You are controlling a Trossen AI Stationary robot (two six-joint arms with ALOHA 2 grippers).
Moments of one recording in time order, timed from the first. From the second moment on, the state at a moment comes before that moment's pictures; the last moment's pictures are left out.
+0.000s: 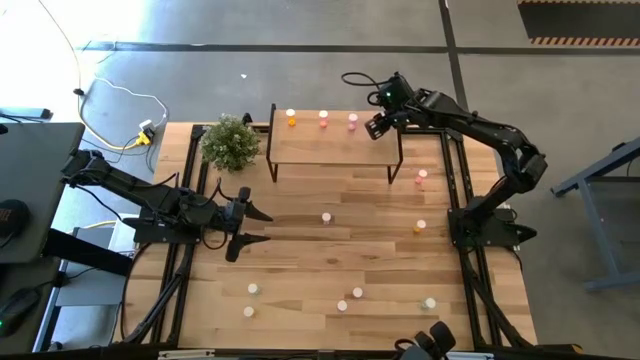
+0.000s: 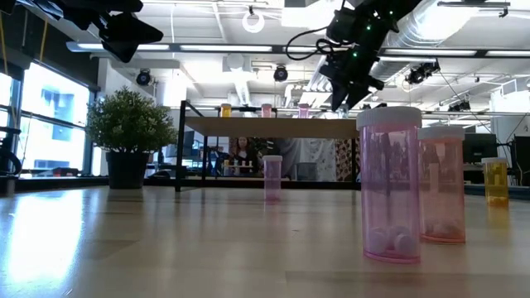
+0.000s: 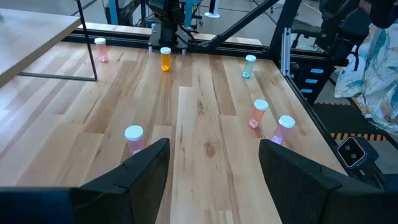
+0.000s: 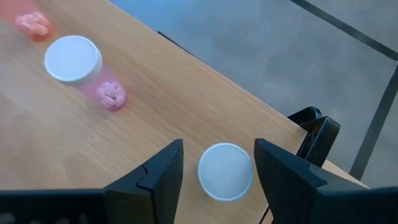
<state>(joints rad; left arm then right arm) -0.23 0.79 0.48 -0.05 -0.25 -0.21 -0.69 1.56 1.39 -0.77 0.19 0.18</state>
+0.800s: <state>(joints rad) -0.23 0.78 0.48 -0.09 -0.26 -0.21 -0.51 1.53 1.78 -1.13 0.24 0.25</state>
